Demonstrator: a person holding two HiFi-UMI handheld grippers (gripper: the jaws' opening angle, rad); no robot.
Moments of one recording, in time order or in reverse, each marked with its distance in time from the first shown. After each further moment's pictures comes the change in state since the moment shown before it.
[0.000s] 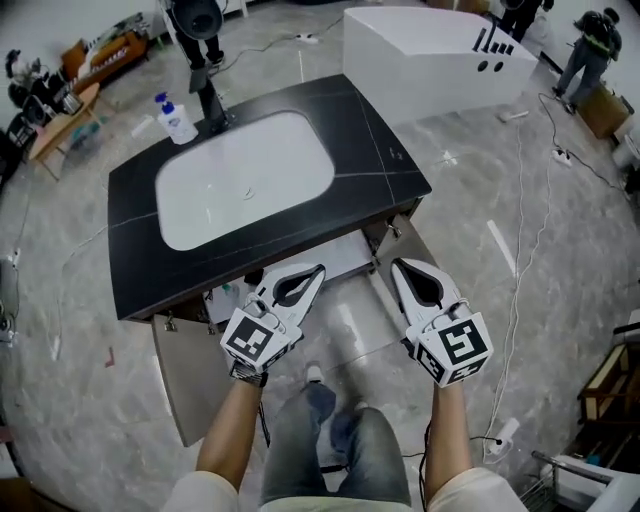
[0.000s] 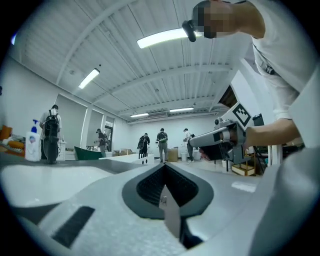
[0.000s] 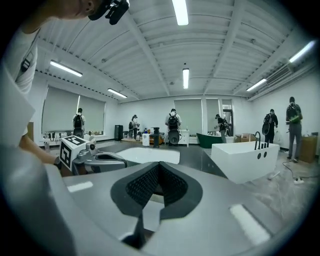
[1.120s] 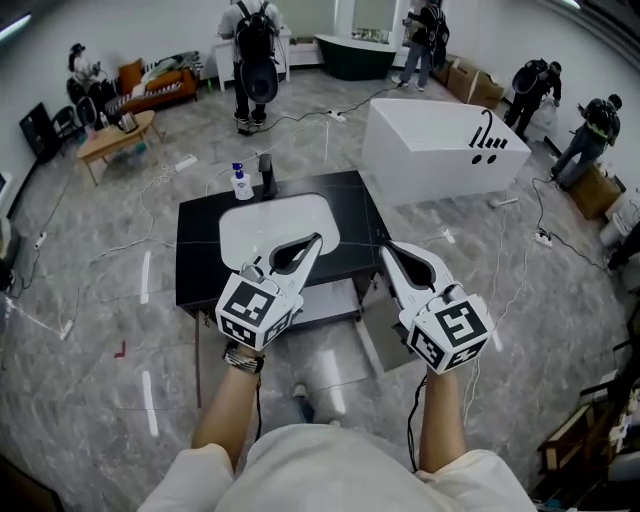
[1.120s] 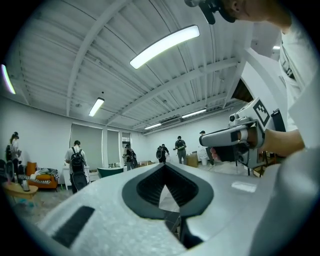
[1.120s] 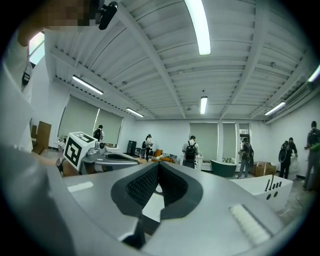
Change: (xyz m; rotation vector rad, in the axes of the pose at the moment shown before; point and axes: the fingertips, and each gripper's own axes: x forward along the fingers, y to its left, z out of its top) left arm -0.072 -0.059 0.392 0.137 -0.036 0.240; right arm -0.155 0.093 0.361 -0.146 -0.207 0.153
